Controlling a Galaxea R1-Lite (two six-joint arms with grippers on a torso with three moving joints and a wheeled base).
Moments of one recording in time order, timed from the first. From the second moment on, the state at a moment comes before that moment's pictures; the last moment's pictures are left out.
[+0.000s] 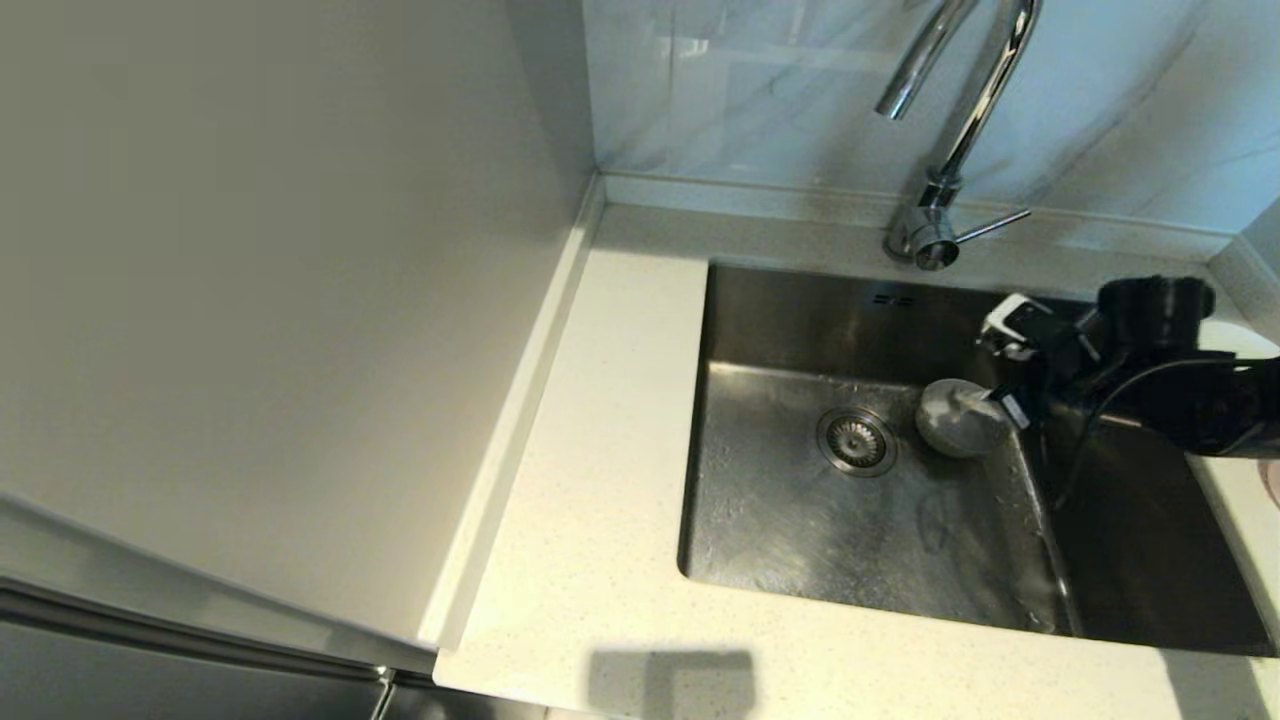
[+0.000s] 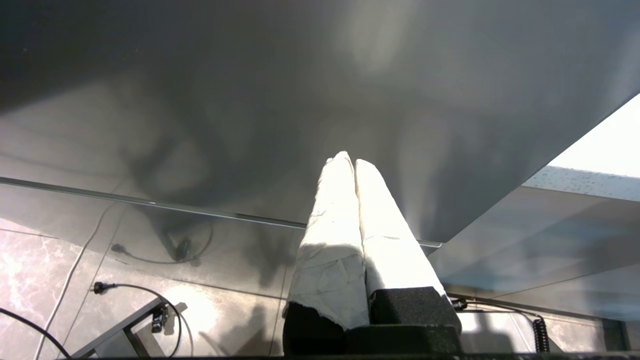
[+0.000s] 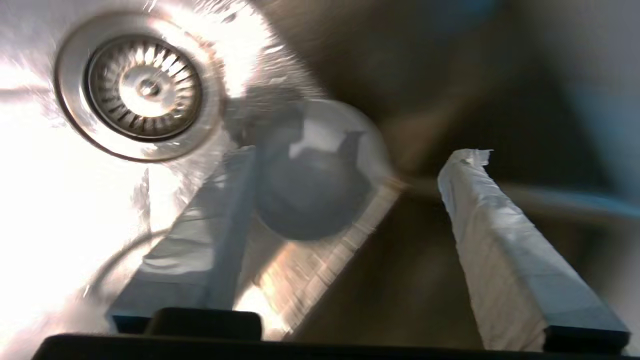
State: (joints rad) left arm 0.00 0.00 0.00 0.00 0.02 -0.02; right arm -0.14 2.00 -1.22 -0.38 0.15 -0.73
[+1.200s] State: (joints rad) left arm 0.00 0.00 0.00 0.00 0.02 -0.02; right arm -0.42 1.88 -1.76 0.61 -0.12 -0.70
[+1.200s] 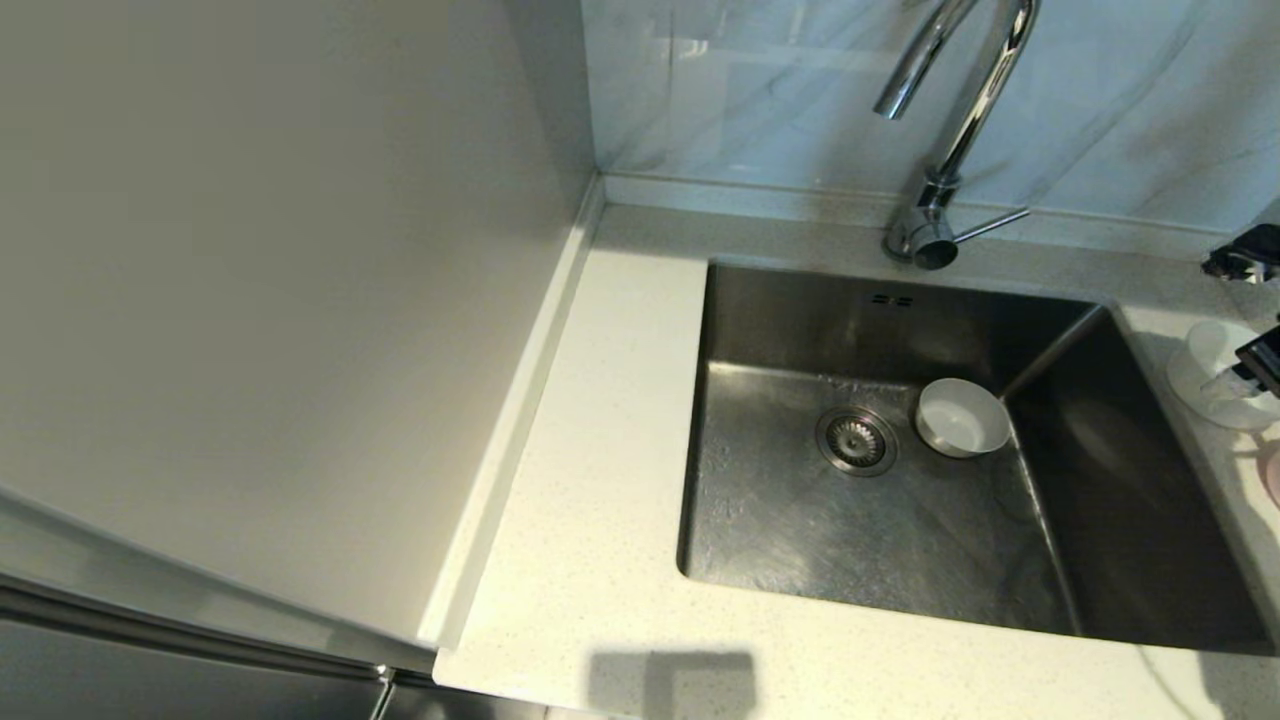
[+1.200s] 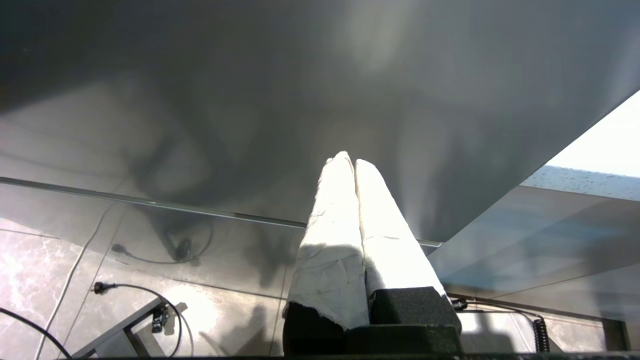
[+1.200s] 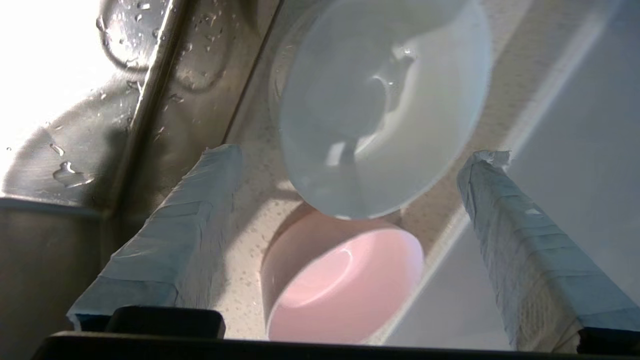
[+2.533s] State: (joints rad) left arm 0.00 0.00 0.00 0.00 0.02 -0.02; right arm -0.42 1.99 -1.76 0.57 -0.12 -0.72
